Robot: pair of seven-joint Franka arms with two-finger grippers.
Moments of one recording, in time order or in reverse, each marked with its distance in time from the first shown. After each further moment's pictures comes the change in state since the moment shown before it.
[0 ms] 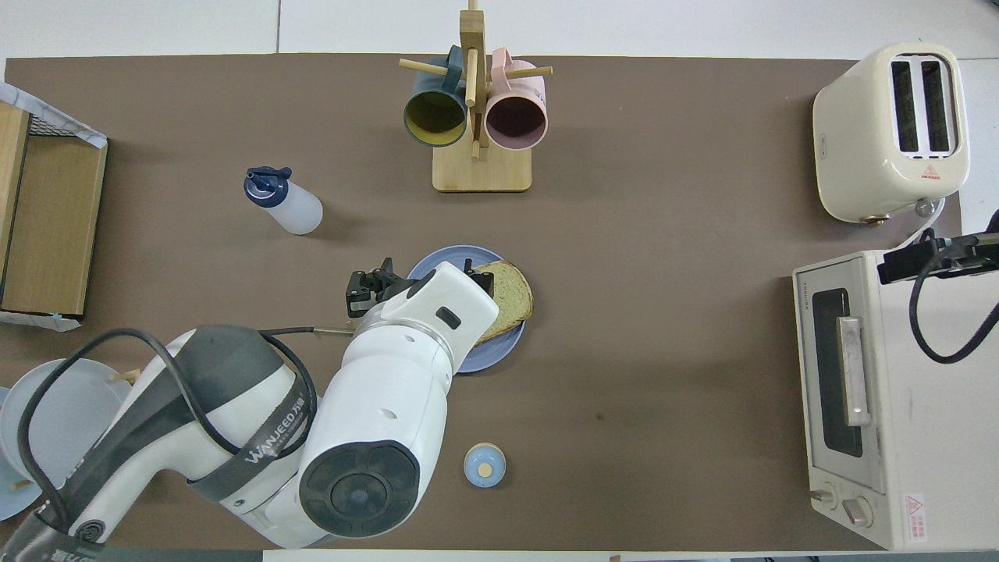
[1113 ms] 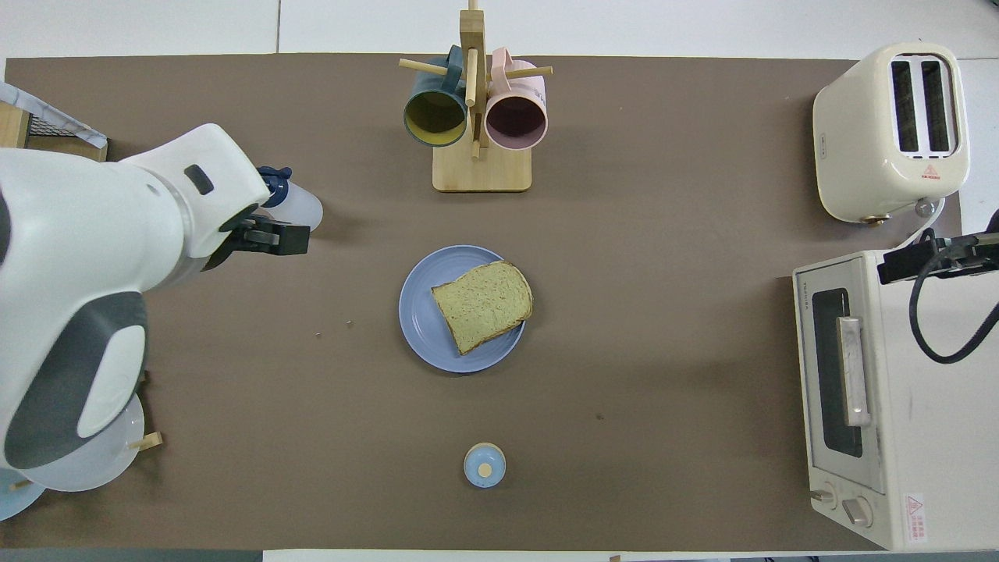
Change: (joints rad) left arm 0.332 -0.004 0.034 0.239 -0.326 -0.444 0.737; right arm 0.000 0.000 0.000 0.000 0.000 0.000 0.000
